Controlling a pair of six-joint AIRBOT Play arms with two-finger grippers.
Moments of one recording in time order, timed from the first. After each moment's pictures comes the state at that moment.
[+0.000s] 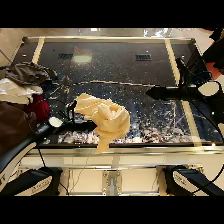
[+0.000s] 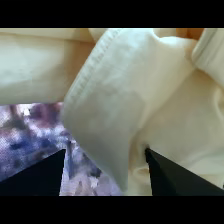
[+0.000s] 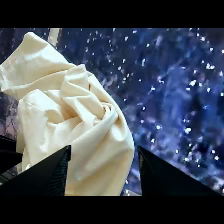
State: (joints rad) left arm -0.30 -1.16 0.47 0.58 -0.61 -1.07; right arm -0.02 -1.07 1.04 -0.84 1.05 1.24
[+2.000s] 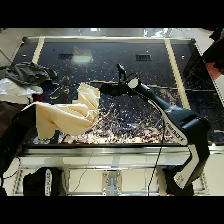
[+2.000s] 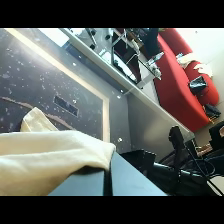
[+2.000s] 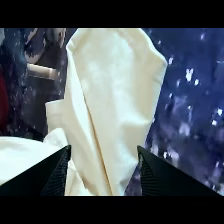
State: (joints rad) left arm 0.28 0.02 0.47 0.87 -0.75 -1.69; right arm 0.45 -1.87 1.56 -0.64 0.67 1.36
